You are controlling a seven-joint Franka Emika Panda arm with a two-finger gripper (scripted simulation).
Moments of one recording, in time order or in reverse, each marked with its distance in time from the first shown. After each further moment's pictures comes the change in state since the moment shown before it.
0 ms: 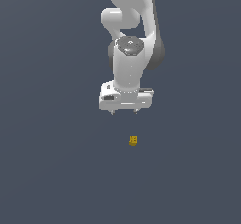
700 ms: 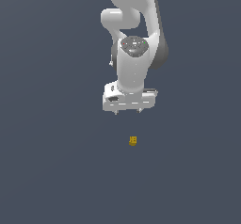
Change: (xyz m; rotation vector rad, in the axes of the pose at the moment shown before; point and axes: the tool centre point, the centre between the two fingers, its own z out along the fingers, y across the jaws) arm 0.001 -0.015 0.000 0.019 -0.013 -0.023
